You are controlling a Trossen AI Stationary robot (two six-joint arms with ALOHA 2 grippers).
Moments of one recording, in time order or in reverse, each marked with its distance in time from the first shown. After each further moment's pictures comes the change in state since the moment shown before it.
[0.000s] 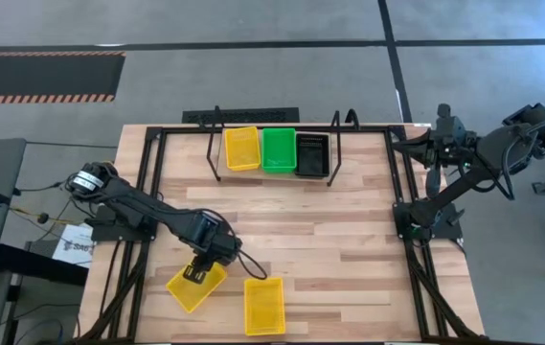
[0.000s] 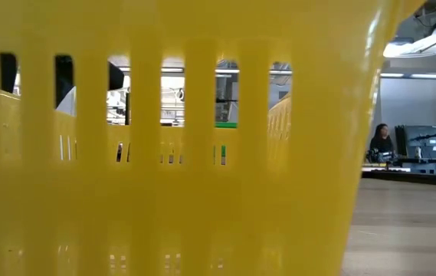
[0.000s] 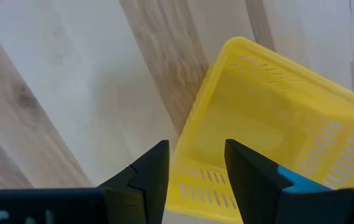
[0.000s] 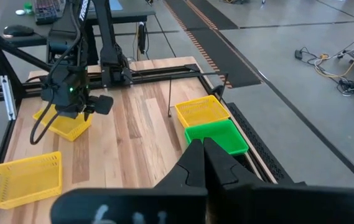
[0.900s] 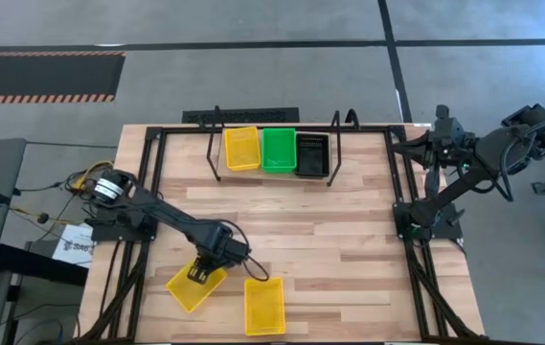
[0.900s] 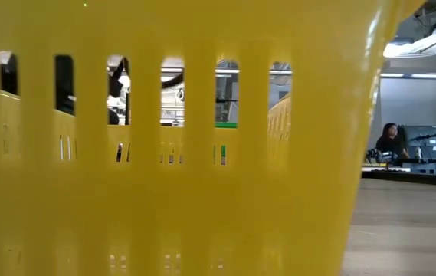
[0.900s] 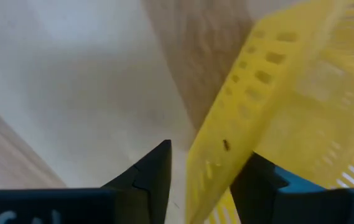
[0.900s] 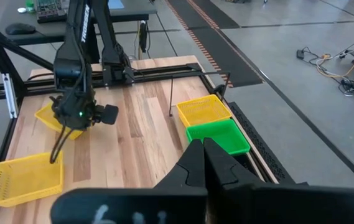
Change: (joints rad) left arm 0.017 0.179 -0.019 0.000 0.003 0.023; right arm 0.000 0.006 0.000 0.003 -0.008 -0.003
